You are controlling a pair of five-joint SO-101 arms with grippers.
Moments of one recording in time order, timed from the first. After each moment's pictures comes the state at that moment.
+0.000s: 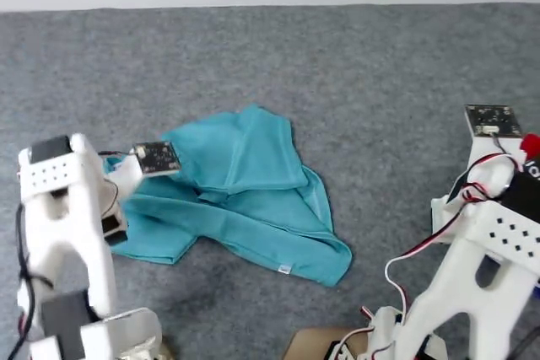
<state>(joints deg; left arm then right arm) -22.4 -7.3 26.2 95.7 -76.0 26.7 -34.0 20.8 100.4 24.9</state>
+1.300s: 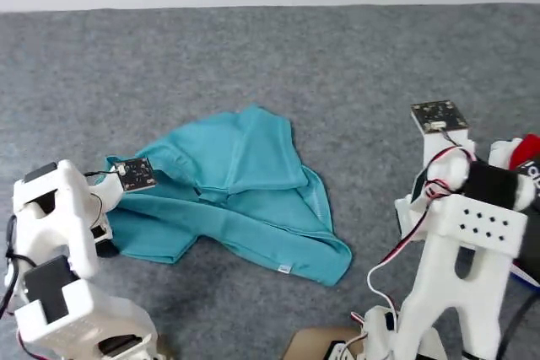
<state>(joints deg) -31.6 5.5 35.6 65.8 -85.2 13.4 -34.0 24.0 100.4 23.5</state>
